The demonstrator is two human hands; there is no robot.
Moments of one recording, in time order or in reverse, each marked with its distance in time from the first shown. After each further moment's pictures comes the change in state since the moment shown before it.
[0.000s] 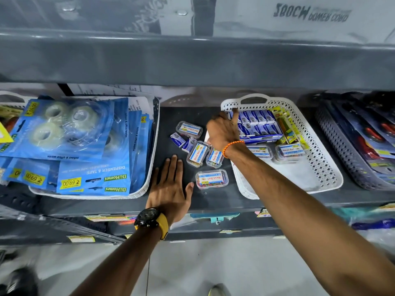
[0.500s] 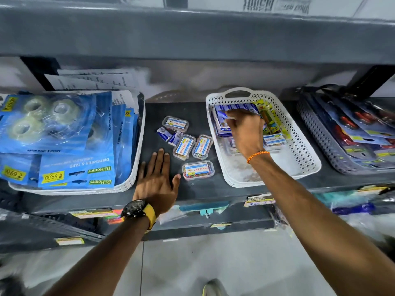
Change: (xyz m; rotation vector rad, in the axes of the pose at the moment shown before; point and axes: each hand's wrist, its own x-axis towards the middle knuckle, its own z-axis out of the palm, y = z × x) left_hand -0.001 -0.003 0.002 0.015 -0.004 0.040; right_hand -0.068 0.080 -0.002 0.521 0.489 0.137
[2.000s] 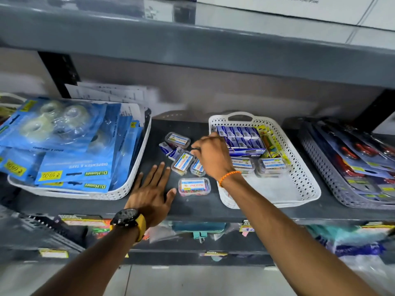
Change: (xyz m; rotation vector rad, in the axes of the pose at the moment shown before) left_hand 0.002 -0.001 -0.002 -0.019 -0.032 0.005; right_hand -0.010 -0.053 0.029 -0.065 -0.317 -0.248
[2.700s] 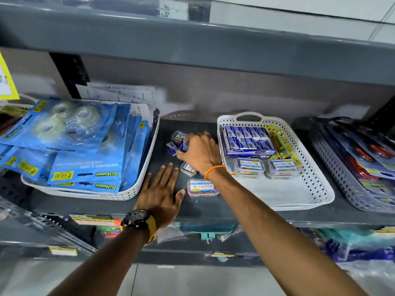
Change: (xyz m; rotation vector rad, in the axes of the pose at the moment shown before) left_hand -0.001 0.002 -0.002 0.022 0.010 -0.011; right_hand 0.030 -0.042 0.028 0.041 -0.003 0.131
